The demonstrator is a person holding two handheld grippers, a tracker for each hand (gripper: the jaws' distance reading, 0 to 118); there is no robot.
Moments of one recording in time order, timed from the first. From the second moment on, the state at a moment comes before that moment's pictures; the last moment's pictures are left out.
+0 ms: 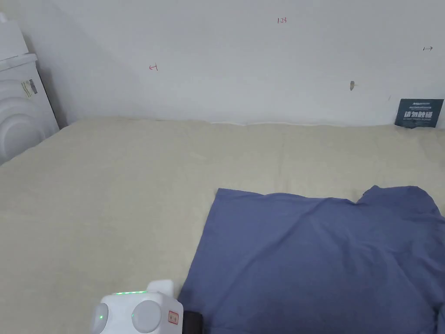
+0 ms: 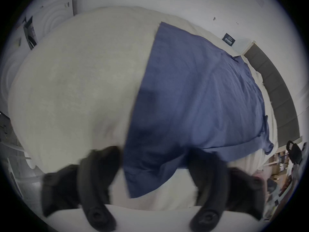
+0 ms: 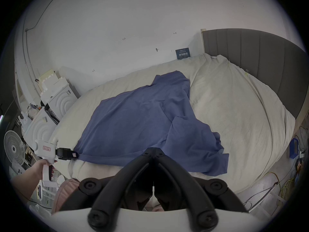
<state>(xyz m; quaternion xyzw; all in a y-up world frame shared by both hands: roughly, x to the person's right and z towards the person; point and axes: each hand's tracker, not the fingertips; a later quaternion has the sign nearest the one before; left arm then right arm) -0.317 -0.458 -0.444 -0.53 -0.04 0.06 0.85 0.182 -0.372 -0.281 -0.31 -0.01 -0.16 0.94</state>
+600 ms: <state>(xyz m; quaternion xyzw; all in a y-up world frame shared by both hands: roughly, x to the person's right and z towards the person) -0.299 -0.424 -0.445 -0.50 -0.11 -0.01 0.86 0.285 -0.385 -0.297 -0.39 0.00 -0.15 0.91</state>
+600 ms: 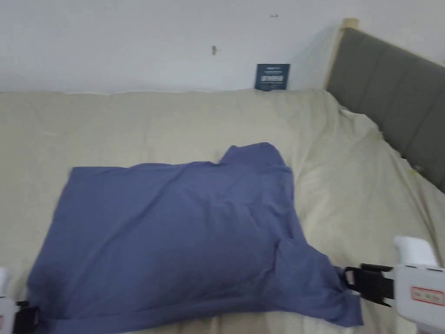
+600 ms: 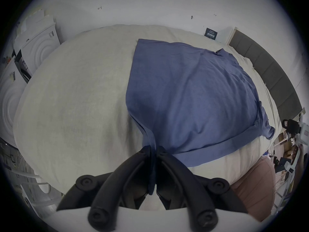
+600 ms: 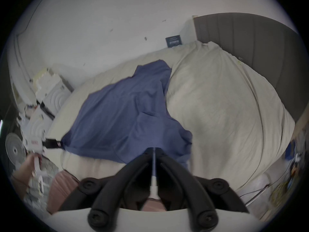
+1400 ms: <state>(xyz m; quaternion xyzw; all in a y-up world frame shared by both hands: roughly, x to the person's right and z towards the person) -0.304 -0.417 -0.430 -0.51 -0.09 0.04 0.85 0.267 -0.432 -0.312 -0.49 0.01 0.00 0.87</state>
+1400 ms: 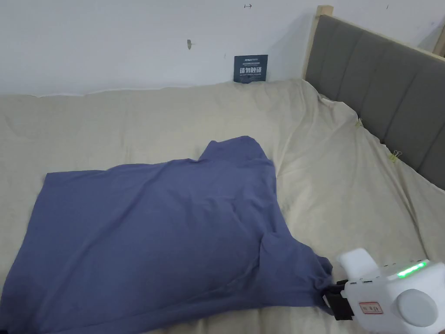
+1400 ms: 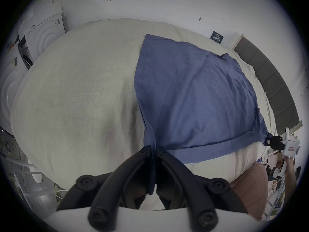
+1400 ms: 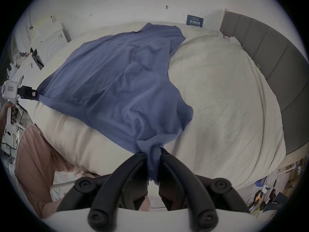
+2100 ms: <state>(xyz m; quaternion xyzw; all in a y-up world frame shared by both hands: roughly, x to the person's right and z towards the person) -0.321 -0.364 -0.460 -0.52 -0.14 0.10 0.84 0.289 -0.350 -0.327 -0.45 -0.01 -0.11 0.88</state>
